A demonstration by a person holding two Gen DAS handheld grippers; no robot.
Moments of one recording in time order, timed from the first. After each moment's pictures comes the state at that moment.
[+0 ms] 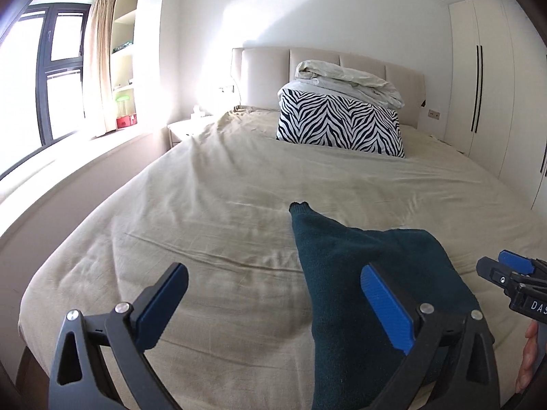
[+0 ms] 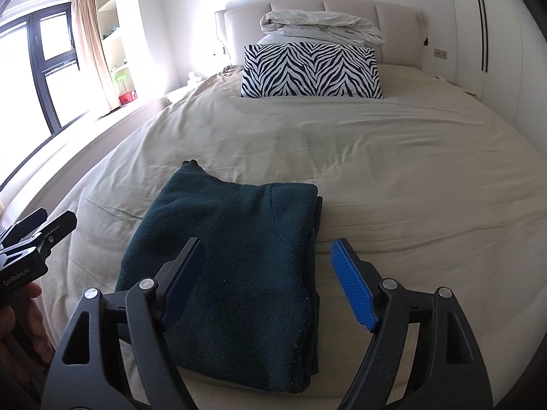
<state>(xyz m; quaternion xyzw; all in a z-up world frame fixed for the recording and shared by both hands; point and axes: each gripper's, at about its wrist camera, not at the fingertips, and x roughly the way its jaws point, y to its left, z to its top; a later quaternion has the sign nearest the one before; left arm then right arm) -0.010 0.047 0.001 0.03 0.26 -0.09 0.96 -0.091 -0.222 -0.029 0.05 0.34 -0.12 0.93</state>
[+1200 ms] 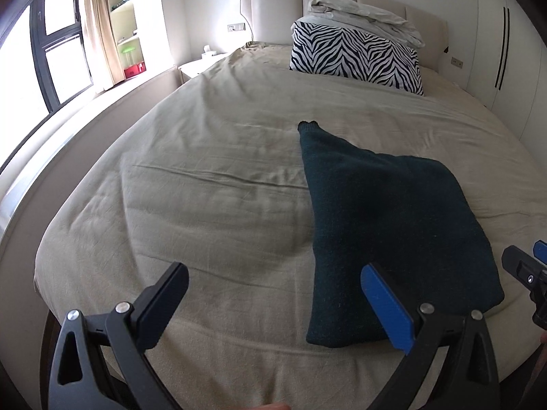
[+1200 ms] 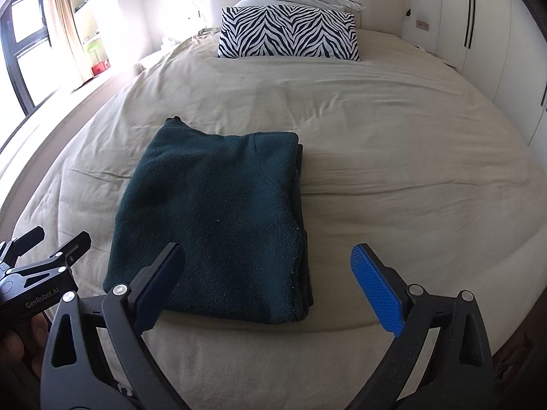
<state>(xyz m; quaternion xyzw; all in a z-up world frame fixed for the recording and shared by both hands) -0.025 0.034 -0.031 0.05 0.41 -0.07 0.91 -0.118 -0.209 -0.031 0.06 0.43 -0.16 0.88</state>
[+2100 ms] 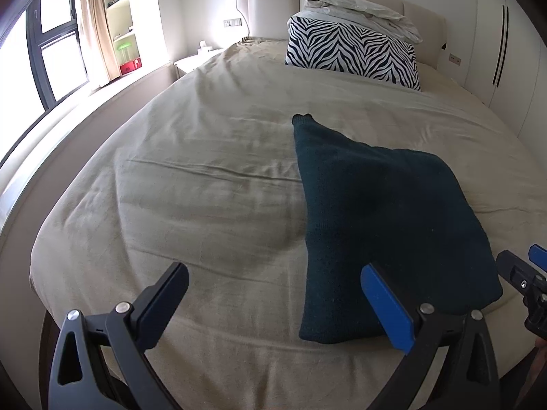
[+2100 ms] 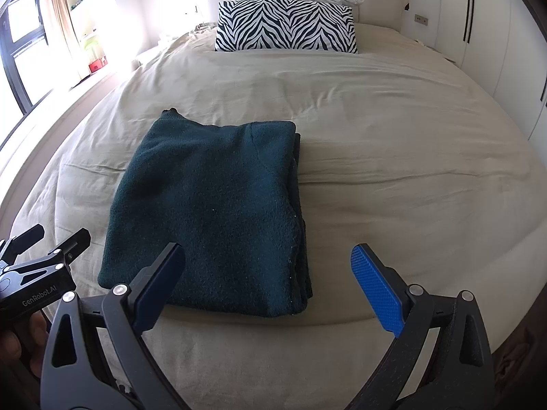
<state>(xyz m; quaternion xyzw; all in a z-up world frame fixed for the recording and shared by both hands) -0.024 0.030 -0.035 0.05 0.42 -0.08 0.90 -0.119 -0.217 -0.039 0.06 0.44 -0.16 0.88</state>
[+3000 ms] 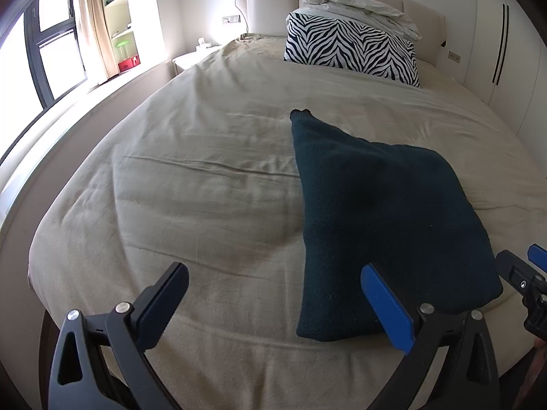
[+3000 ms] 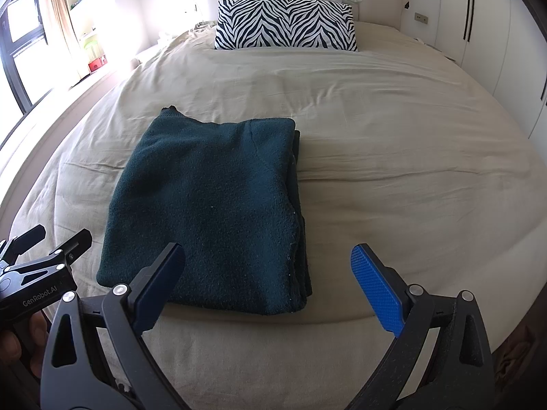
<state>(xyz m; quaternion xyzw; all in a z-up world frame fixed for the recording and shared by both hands) -0.024 0.028 -0.040 0.05 0.42 -0.08 0.90 -0.120 -0.216 -0.040 0.07 0.45 -0.16 0.88</state>
